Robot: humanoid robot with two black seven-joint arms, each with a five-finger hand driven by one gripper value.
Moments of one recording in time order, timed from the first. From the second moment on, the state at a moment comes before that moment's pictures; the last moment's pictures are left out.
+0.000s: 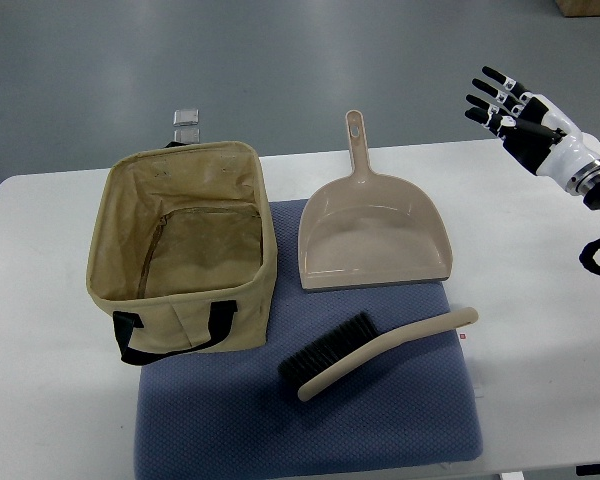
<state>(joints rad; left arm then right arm) 0.01 0.00 -0.11 -0.12 -0.07 -0.04 0.06 0.62 -0.41 1.06 0.80 -0.45 0.42 0.19</state>
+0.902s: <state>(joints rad) 0.01 0.00 -0.11 -0.12 -0.07 -0.04 0.06 0.76 -0.72 0.44 1.30 -1.29 0.31 0.56</state>
